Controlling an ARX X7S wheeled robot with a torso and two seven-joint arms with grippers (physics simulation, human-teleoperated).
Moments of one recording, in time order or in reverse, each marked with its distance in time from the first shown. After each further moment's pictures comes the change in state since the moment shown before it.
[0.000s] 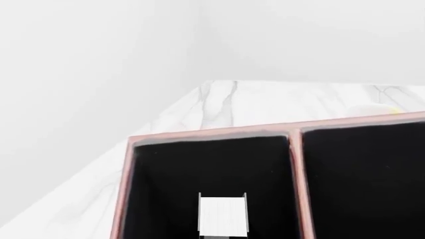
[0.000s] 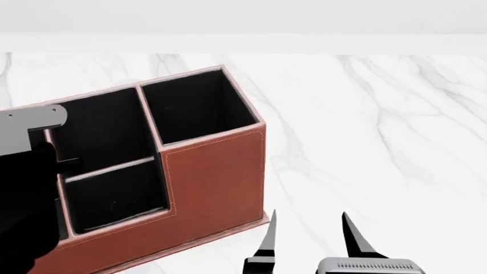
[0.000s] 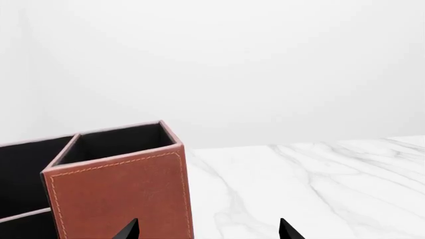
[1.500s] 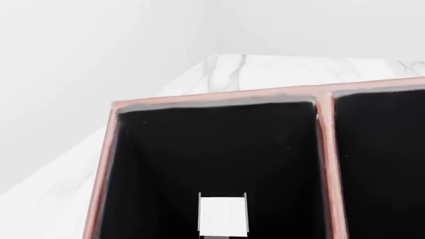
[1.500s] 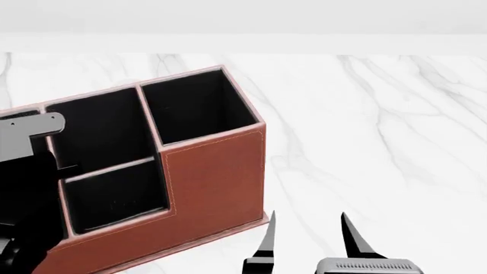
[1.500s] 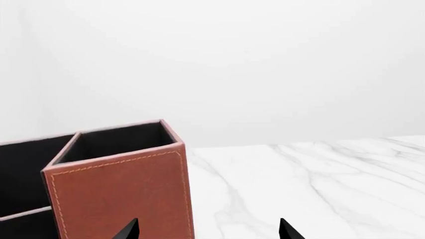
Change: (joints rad) left arm -0.082 0.087 -0.012 -0.384 0.040 0.172 0.111; right arm 0.005 0.011 -0.017 0.008 0.008 -0.011 0.012
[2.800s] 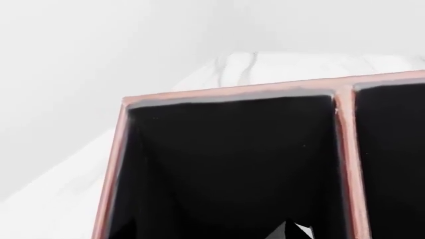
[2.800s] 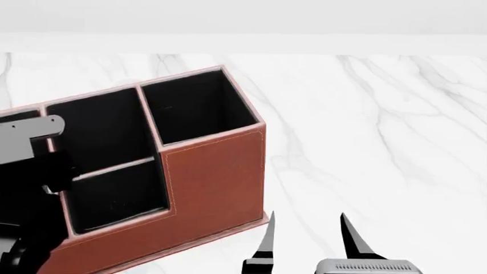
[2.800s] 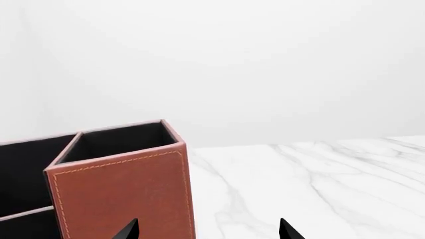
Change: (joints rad) left arm -0.021 0.025 0.001 -0.095 0.030 0.046 -0.007; right arm 0.002 0.011 -0.014 0.000 0.007 -0.010 0.011
